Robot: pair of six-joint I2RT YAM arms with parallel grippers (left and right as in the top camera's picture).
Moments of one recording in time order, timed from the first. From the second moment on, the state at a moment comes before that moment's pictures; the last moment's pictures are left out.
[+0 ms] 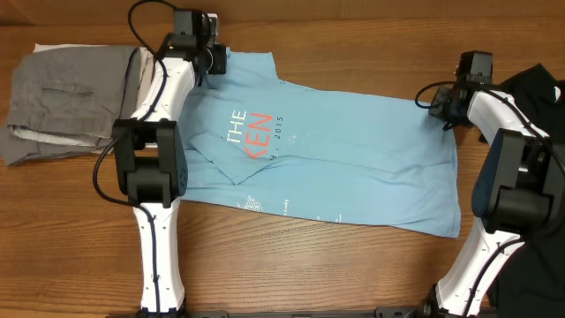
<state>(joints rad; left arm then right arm) -0.06 2.51 2.12 -0.56 0.12 -0.02 -0.20 2.17 1.51 -0.52 0.07 0.22</state>
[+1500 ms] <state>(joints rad) 0.05 2.19 2.12 -1.65 0.04 -0.29 -0.20 1.85 1.46 -1.37 0.10 0.58</state>
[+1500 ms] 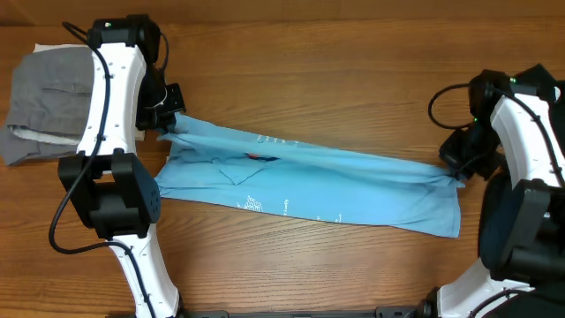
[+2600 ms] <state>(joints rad) 0.00 2.11 2.12 -1.64 0.12 -0.25 -0.12 1.84 1.52 -1.49 -0.16 0.35</state>
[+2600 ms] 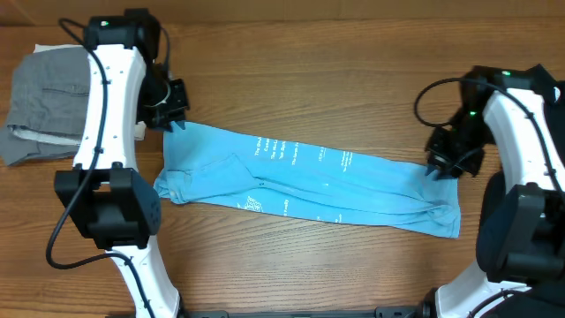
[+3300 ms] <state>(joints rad) -0.10 2.11 1.53 -1.16 0.04 -0.23 -0.05 1.81 1.01 -1.05 0.00 0.59</state>
